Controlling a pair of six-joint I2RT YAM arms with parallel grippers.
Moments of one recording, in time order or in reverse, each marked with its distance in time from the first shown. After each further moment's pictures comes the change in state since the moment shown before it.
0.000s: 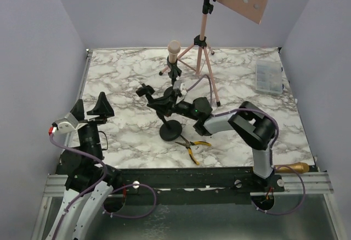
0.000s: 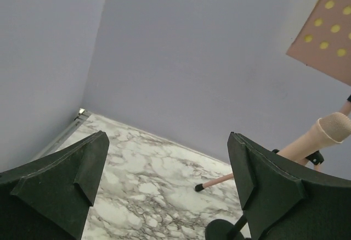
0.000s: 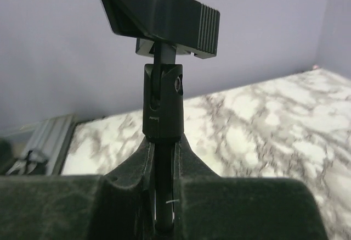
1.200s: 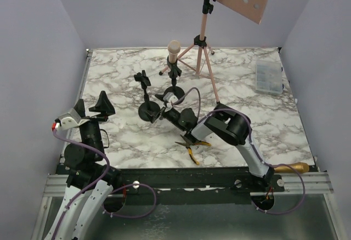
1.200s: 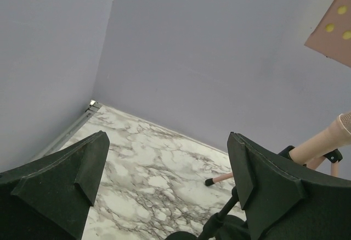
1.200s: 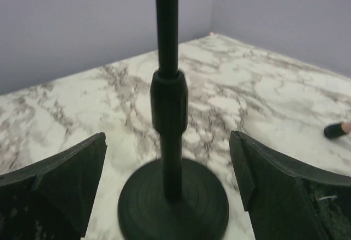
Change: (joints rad) left arm 0.011 0.056 -0.002 -0.015 -0.044 -0.001; right arm 0.111 0.420 0.246 0.108 0.497 -0.320
